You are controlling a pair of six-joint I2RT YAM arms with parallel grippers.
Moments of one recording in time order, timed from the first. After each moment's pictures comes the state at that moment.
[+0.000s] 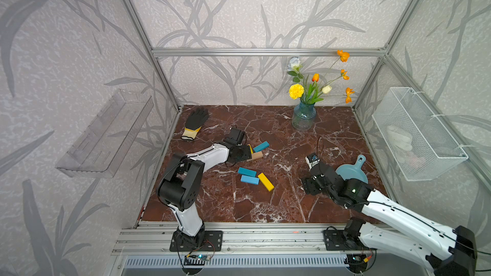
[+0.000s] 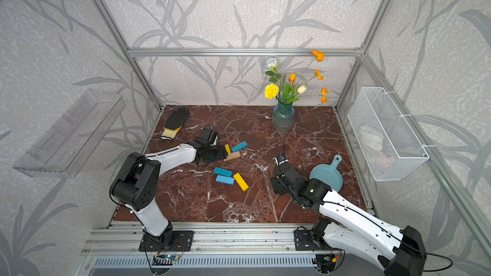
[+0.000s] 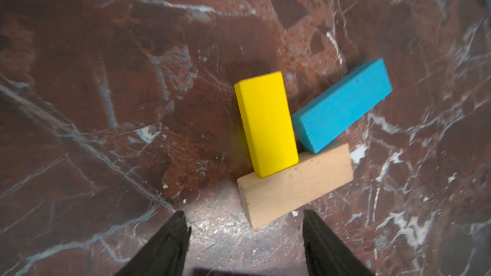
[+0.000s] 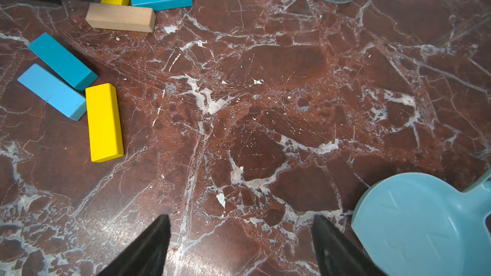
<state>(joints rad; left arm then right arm) -0.40 1.75 1.06 -0.34 0.06 -0.62 0.83 0.91 0.66 -0.67 0.36 0.37</state>
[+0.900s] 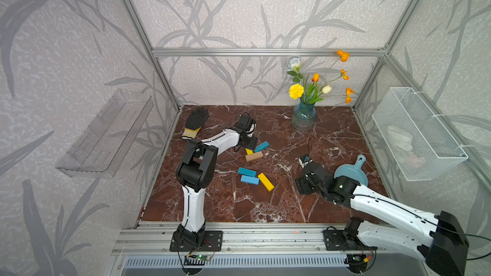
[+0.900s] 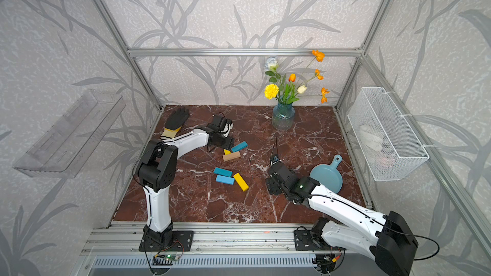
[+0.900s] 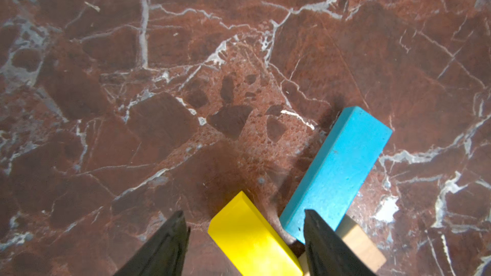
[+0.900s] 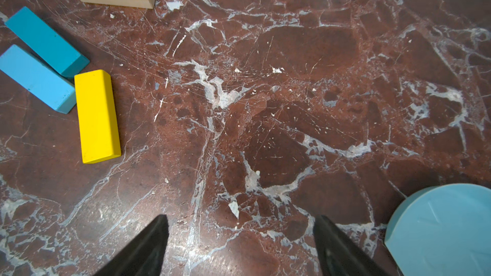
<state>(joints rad) -0.41 2.02 1.41 -0.45 0.02 0.00 0.83 1.06 0.65 -0.57 0.32 0.37</state>
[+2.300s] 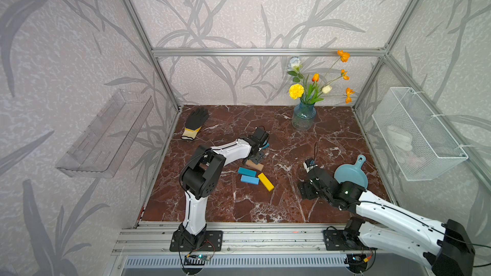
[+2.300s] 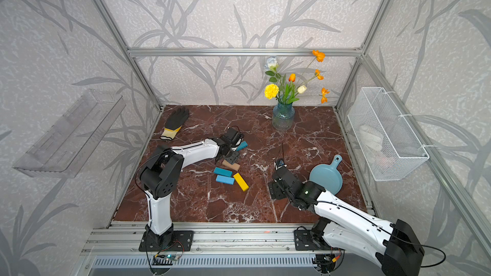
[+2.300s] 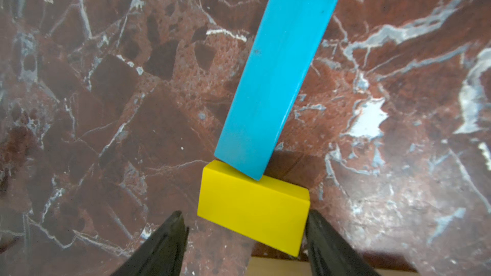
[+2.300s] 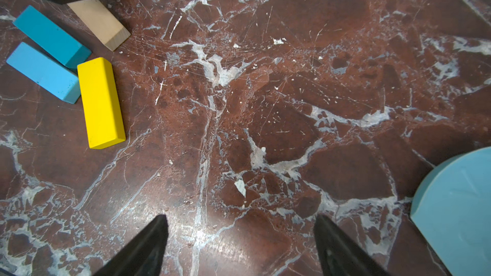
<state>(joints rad) -0.58 1.99 1.34 -0.53 -0.25 0.12 0.83 0.94 0.56 -0.59 0.28 0.47</state>
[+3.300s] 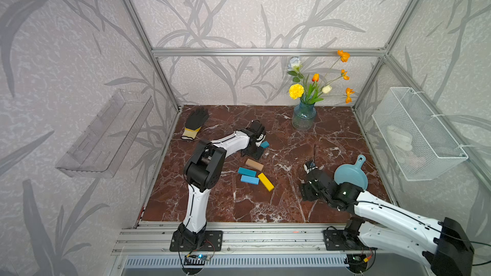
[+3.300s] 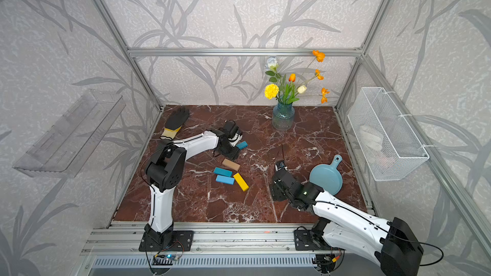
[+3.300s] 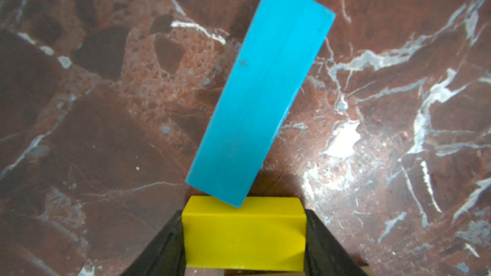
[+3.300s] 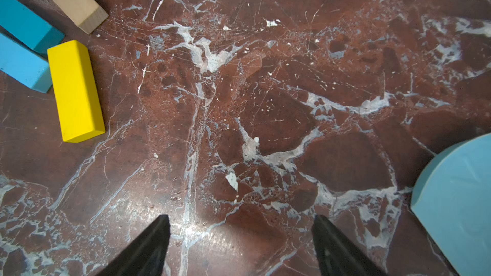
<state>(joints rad) -0.50 2.07 1.48 -0.67 0.02 -0.01 0.83 0.96 0.53 -0.58 0.29 0.48</state>
